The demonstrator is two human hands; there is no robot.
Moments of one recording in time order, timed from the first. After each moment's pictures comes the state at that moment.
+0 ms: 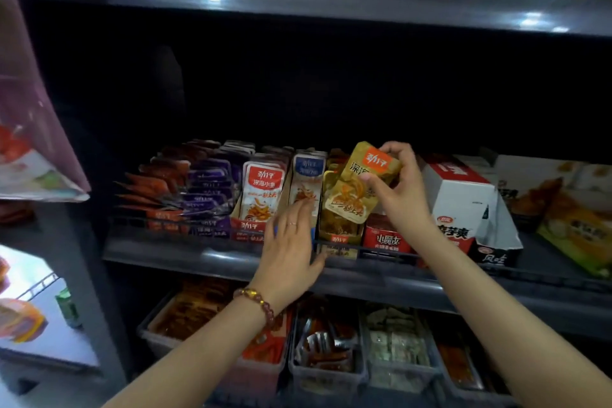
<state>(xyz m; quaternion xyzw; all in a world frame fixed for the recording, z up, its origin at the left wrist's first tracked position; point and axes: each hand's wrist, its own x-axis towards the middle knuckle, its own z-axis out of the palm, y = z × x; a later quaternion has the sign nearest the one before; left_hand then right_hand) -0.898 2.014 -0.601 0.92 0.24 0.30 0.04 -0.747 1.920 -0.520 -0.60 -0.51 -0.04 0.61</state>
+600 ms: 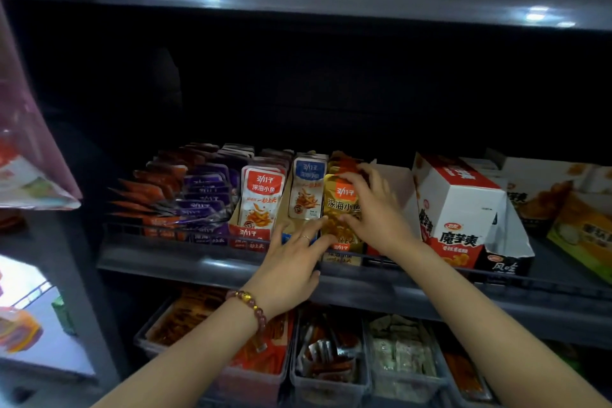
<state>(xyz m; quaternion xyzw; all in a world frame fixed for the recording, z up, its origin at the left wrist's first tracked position) -0.895 2.029 -0.602 0.97 0.15 0.20 0.01 -0.721 1.956 -0.559 -0.74 -0.58 -0.18 0.27</state>
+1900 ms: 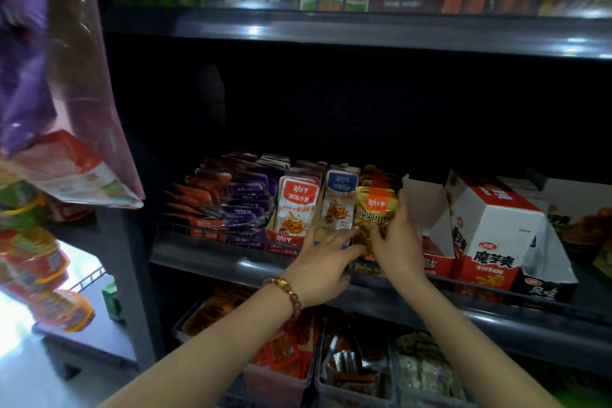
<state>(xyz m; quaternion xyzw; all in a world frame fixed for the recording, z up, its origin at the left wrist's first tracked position) -0.900 2.029 -0.579 0.98 0.14 0.15 0.01 -0.751 1.969 -0.590 -0.77 -0.43 -0.12 0.45</state>
